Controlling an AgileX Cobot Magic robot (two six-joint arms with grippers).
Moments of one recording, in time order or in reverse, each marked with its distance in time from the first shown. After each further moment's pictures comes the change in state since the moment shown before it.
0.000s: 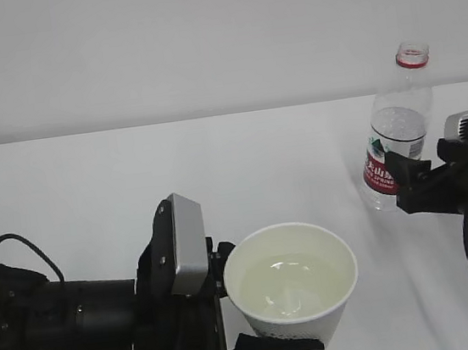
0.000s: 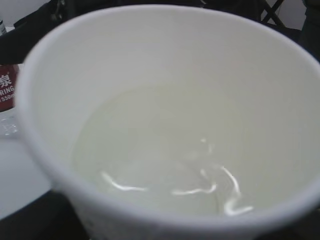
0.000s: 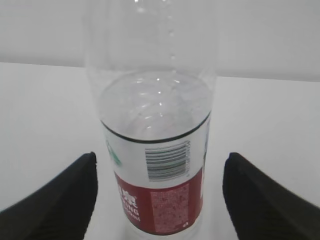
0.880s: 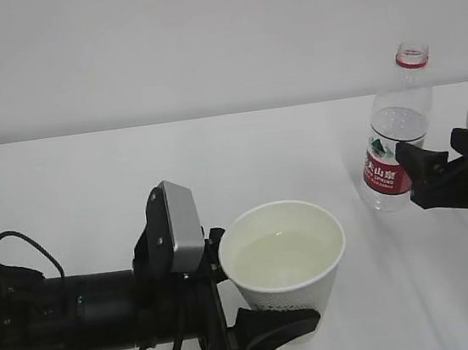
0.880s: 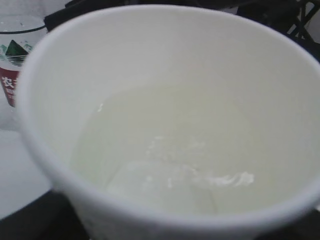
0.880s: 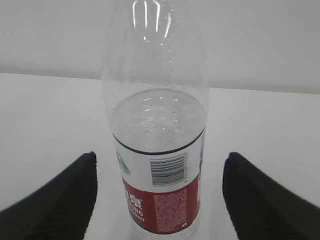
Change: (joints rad) left arm 0.000 0.000 0.000 -0.108 0.000 0.000; right arm 0.000 -0.140 0.050 -0.008 0.063 0.002
